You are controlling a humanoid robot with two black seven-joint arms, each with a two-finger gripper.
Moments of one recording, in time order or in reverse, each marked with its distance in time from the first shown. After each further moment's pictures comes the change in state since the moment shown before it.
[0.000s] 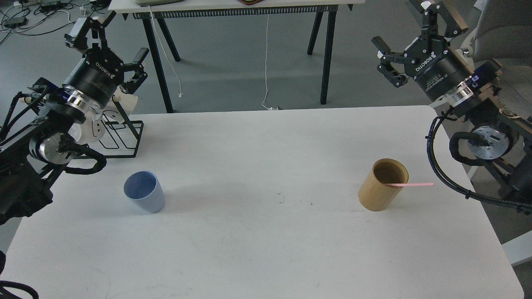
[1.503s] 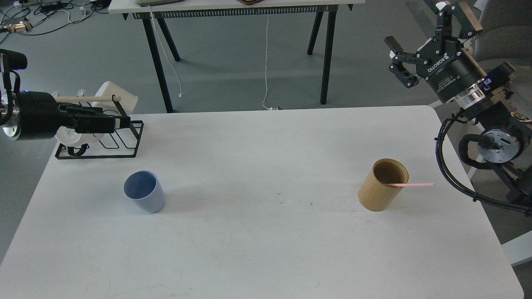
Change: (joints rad) left arm -0.260 0.614 0.422 -0.536 1.481 0.000 0.000; right arm -0.045 -0.025 0.044 0.005 -0.001 0.000 0.000
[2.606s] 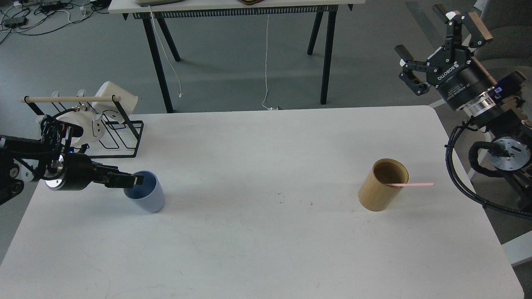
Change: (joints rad) left arm 0.190 -0.265 0.063 0.289 0.037 0.071 0.000; right arm -0.042 -0.039 0.021 0.011 0.002 0.000 0.000
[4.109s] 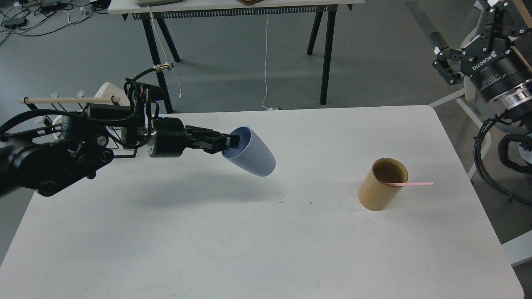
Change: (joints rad) left arm -0.133 -0.289 -0.116 -0.138 -0.128 0.038 0.000; right arm -0.012 -0.076 0.064 -0.042 0.010 0.000 0.000
